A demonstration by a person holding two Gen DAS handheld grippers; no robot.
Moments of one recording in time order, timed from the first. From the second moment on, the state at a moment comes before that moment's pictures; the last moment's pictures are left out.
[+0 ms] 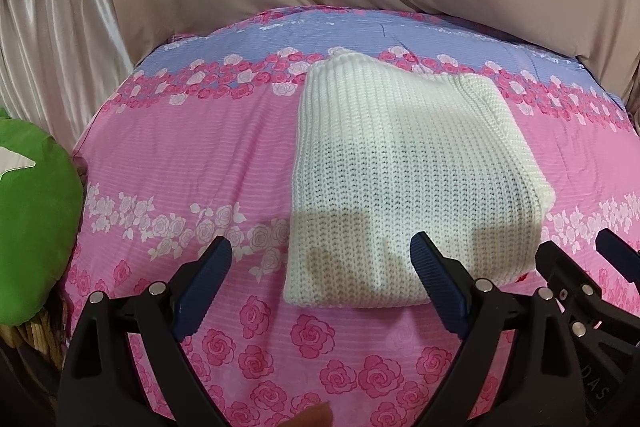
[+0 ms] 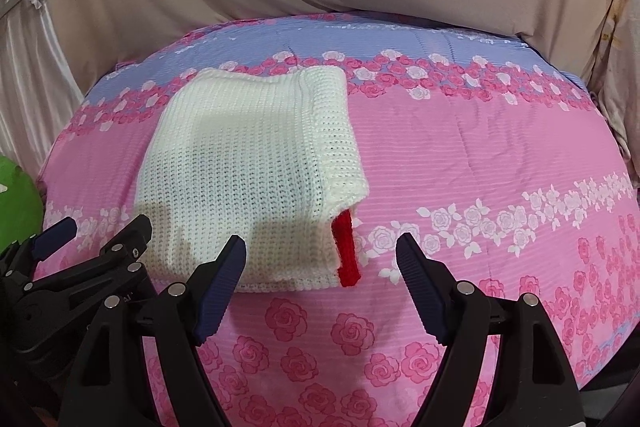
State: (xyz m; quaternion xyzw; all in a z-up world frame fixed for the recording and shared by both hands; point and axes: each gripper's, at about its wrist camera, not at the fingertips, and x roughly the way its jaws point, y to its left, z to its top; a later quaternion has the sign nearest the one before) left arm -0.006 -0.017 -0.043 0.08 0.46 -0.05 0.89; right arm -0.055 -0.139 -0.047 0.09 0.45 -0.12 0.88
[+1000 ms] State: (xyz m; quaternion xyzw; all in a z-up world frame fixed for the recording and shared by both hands) left arm -0.006 -0.013 -0.045 0.08 0.45 -0.04 0.89; right arm -0.052 -0.132 -0.048 0.08 0.46 -0.13 0.88
